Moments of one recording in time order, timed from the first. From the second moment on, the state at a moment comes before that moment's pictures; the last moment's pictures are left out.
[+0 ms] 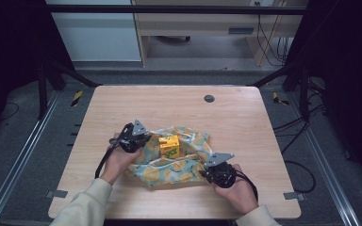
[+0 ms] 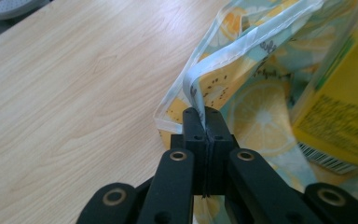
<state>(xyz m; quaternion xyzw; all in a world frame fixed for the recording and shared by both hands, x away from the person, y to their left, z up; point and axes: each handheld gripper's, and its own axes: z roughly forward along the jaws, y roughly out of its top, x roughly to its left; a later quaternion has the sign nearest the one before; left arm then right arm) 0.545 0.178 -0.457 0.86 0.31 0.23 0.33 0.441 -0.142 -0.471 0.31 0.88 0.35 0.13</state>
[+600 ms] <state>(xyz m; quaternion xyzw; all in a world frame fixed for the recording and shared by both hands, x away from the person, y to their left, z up) 0.550 0.184 -0.478 0.86 0.32 0.23 0.31 0.448 -0.142 -0.481 0.32 0.88 0.33 0.12</state>
